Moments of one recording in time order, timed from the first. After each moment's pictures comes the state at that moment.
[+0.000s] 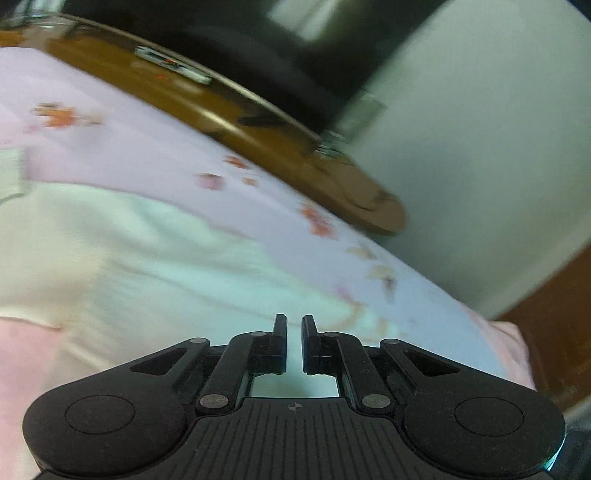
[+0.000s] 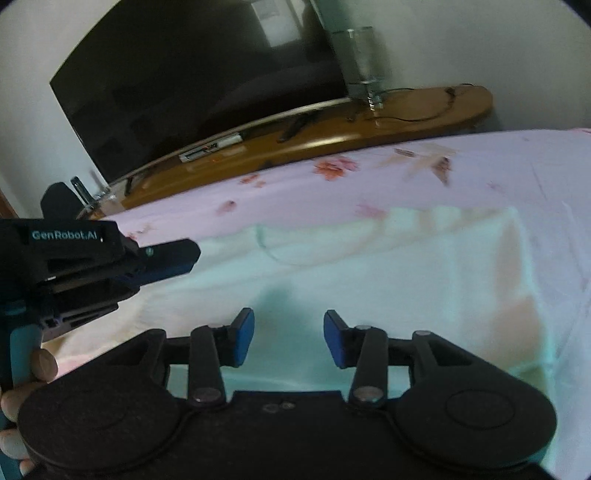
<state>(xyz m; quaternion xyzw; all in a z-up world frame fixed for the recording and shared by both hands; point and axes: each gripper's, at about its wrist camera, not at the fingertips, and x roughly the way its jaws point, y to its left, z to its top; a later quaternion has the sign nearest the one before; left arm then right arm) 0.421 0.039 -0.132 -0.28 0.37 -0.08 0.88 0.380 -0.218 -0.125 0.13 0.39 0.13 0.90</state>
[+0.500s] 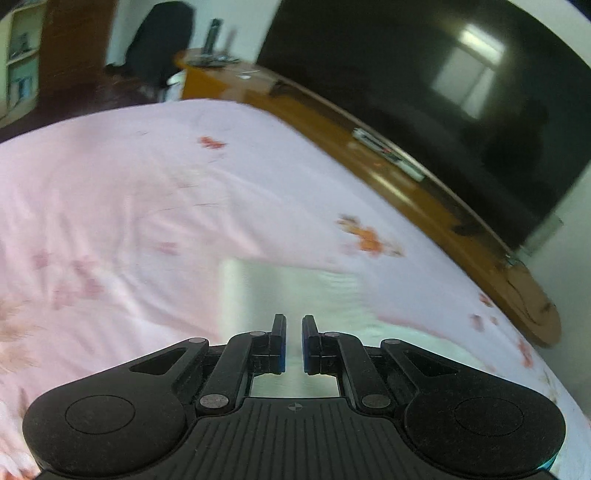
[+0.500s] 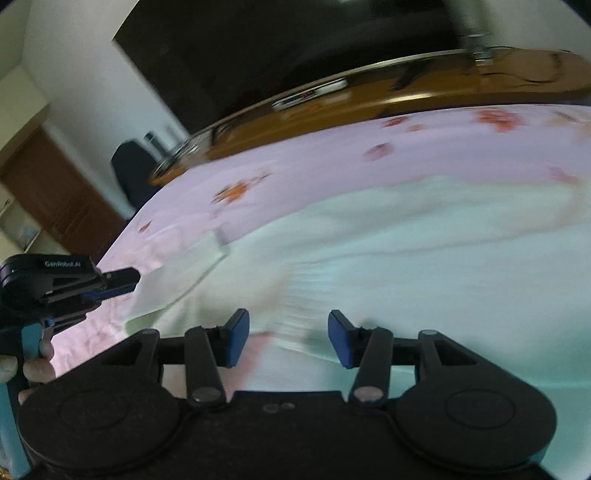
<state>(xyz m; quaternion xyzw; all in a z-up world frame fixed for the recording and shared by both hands) 0.358 0.273 -0.127 -0.28 0.35 0.20 0.87 0.420 -0.046 -0.133 0.14 0.44 0.28 0.84</state>
